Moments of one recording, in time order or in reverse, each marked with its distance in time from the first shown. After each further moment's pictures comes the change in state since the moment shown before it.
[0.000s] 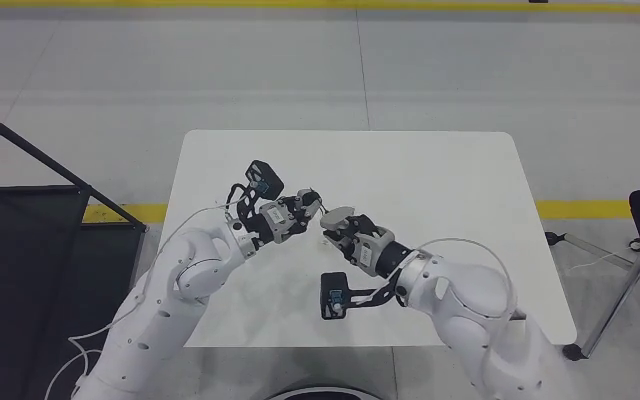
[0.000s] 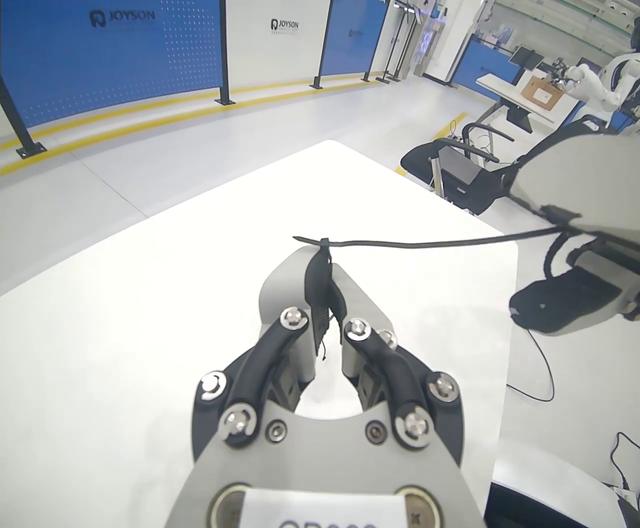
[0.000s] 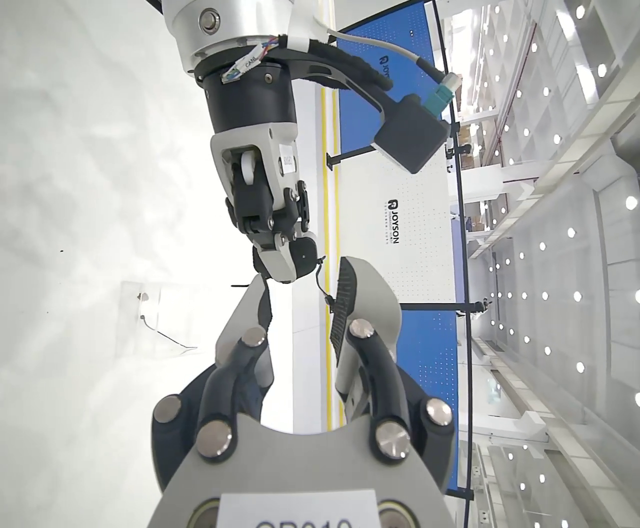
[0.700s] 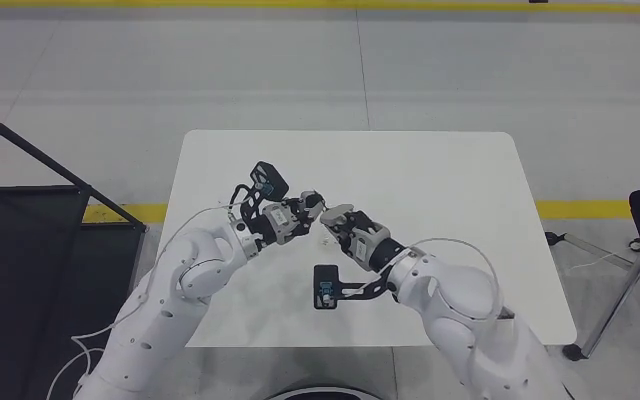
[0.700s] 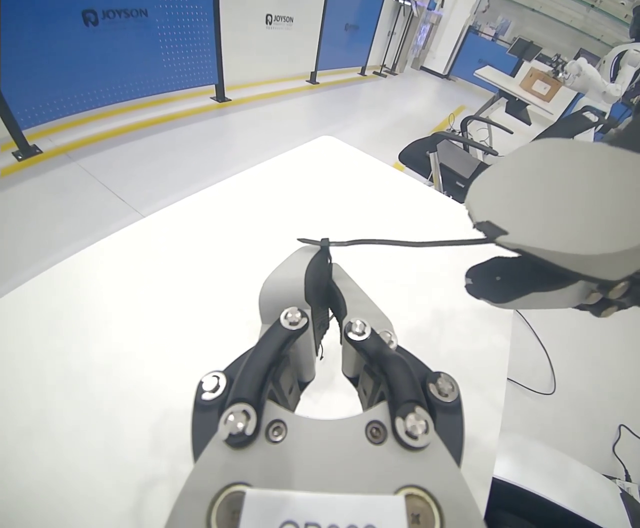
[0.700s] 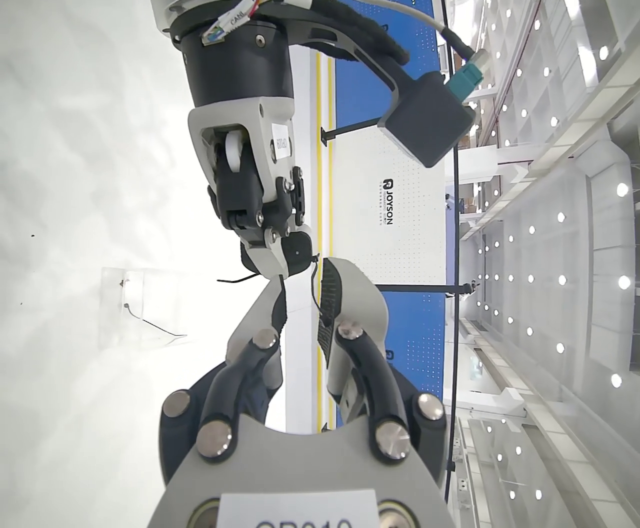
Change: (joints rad) left arm -0.007 -0.004 0.011 0.003 0.017 -0.011 -0.009; right arm 0.027 -0.022 -0.047 0.029 -0.032 0.040 0.090
